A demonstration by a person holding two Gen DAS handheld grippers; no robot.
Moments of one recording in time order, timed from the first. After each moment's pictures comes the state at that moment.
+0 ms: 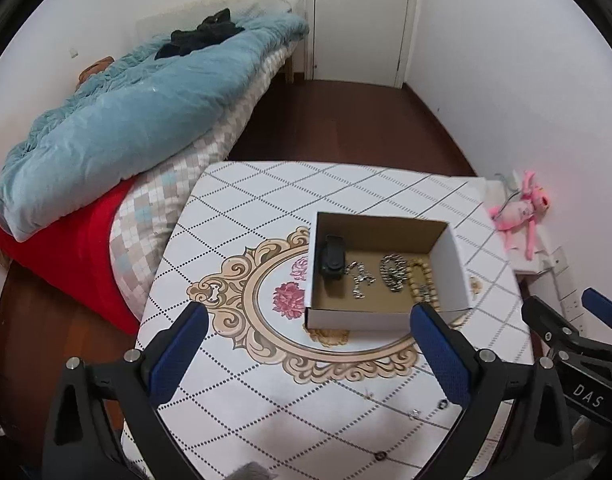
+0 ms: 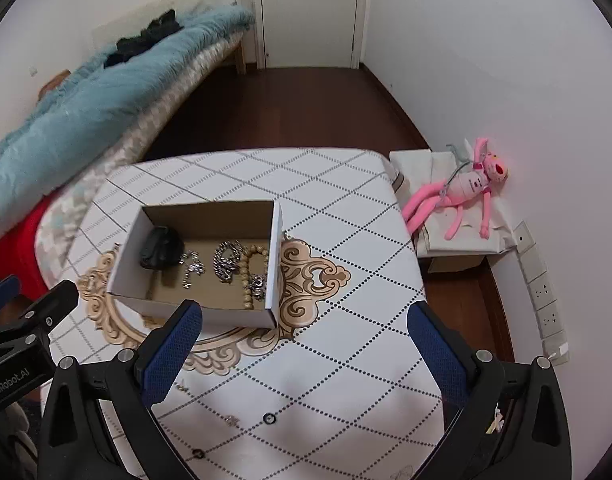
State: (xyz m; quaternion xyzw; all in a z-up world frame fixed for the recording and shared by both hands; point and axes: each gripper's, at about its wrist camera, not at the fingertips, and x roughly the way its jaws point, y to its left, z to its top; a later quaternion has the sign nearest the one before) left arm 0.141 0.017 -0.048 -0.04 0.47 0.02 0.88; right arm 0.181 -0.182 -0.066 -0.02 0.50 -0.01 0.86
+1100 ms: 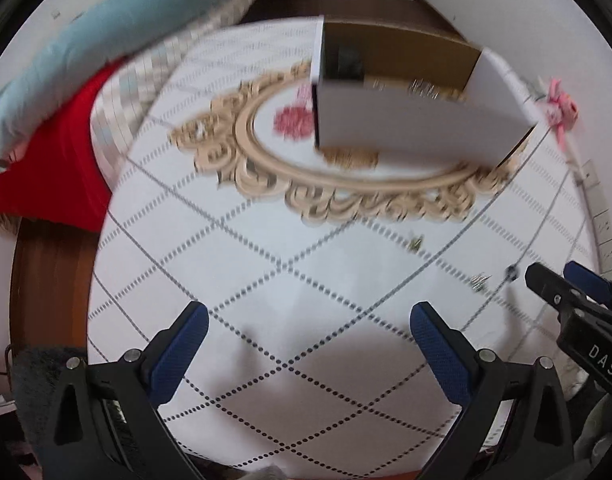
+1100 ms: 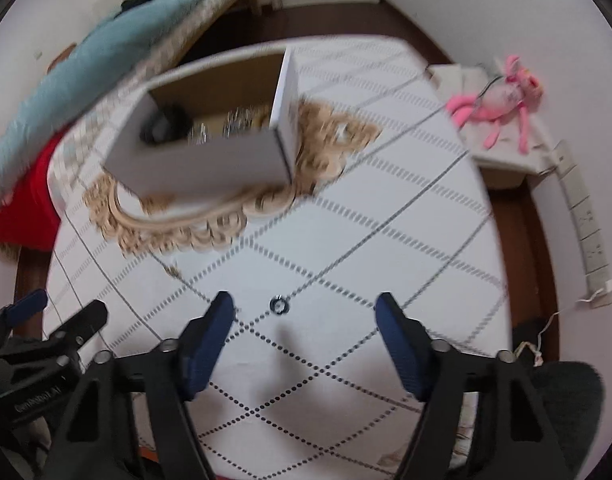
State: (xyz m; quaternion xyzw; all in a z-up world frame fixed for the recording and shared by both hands) left arm 0.084 0.003 -0.172 0.00 0.61 0.04 0.79; right arm 0.117 -0.193 -0.184 0.03 0.62 0.04 0.79
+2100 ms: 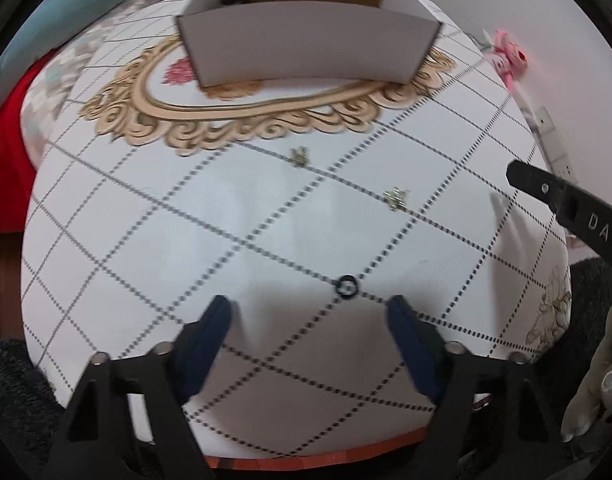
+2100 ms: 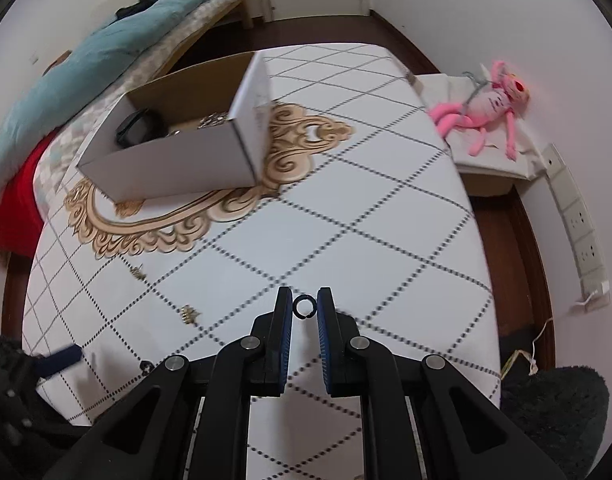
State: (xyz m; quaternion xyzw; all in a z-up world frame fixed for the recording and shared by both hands) left arm 0.044 -0.063 -0.188 0.00 0.64 -0.07 0.76; right arm 0.112 -0.224 -0.179 0.03 0.58 0.01 0.81
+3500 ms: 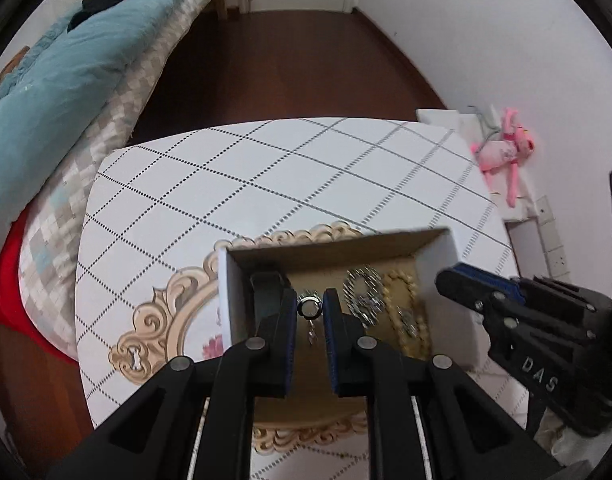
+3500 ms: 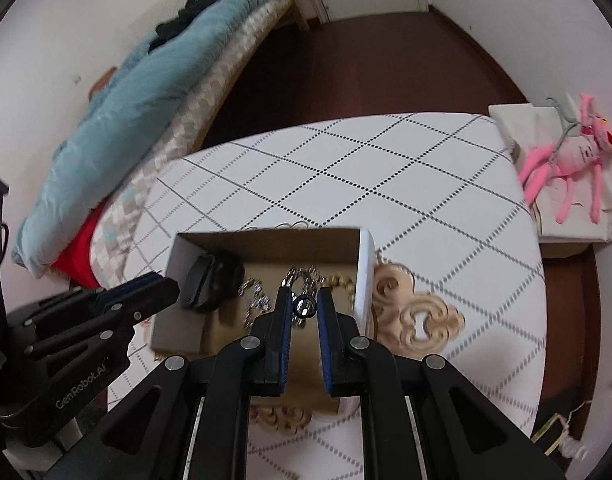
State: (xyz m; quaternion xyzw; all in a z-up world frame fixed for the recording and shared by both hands) left arm 0.287 -0.016 -0.127 -0.01 0.59 -0.08 0.80; right arm 0.316 -0.170 -0.158 0.09 0.61 0.14 0.78
